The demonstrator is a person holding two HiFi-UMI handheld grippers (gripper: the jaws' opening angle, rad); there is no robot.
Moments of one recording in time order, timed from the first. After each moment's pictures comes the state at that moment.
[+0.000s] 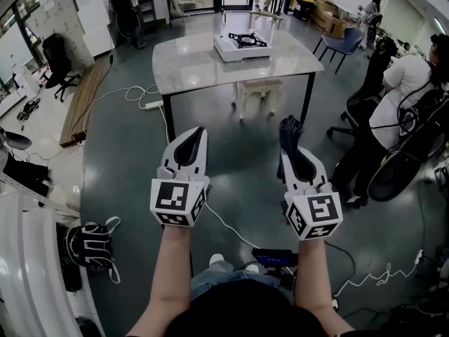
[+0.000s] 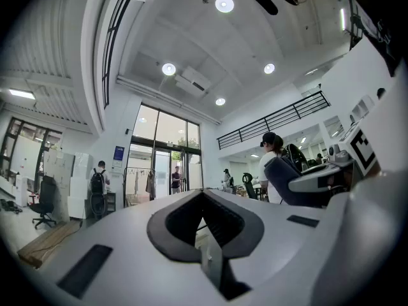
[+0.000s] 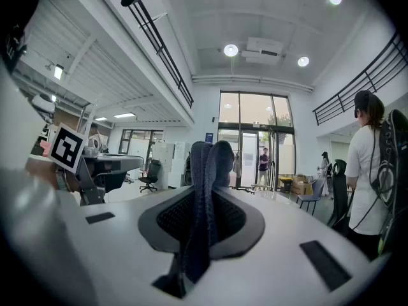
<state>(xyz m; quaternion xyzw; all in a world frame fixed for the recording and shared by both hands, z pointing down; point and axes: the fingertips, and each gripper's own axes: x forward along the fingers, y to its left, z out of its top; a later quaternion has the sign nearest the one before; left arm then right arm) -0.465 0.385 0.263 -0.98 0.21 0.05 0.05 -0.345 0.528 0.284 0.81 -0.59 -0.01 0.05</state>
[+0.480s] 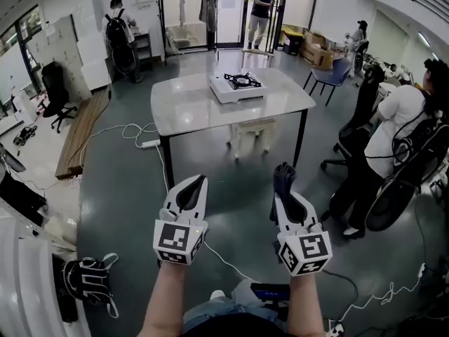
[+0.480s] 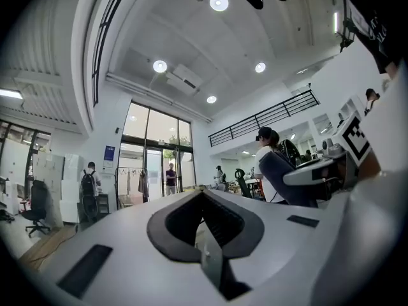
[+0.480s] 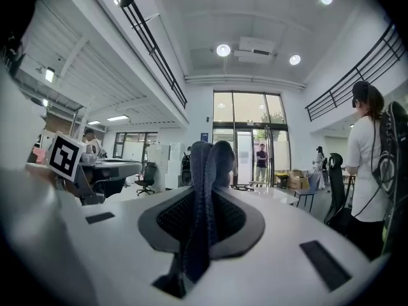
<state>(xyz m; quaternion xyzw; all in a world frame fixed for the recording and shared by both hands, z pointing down) -0.480 0.389 0.289 -0.98 0.17 0.02 0.06 -0.367 0.532 0.306 0.82 -0.57 0.02 0.04</state>
